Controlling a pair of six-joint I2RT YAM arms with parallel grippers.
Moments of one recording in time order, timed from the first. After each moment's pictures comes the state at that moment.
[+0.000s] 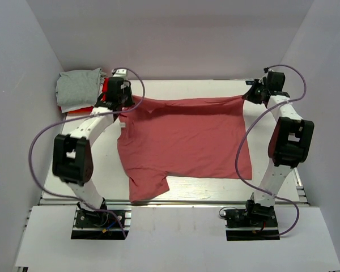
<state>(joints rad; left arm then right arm) -0.23 1.76 1.35 -0.10 -0.08 -0.22 -0.14 1.99 1.56 -0.25 -0.33 0.31</state>
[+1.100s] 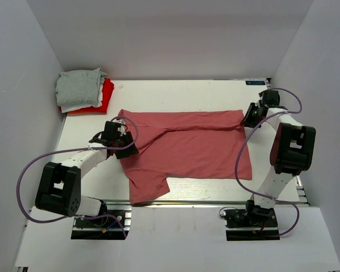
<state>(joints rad) -0.24 1.38 0.69 -0.27 0.16 -0.50 -0.15 1.85 1.26 -0.39 -0.24 0.26</state>
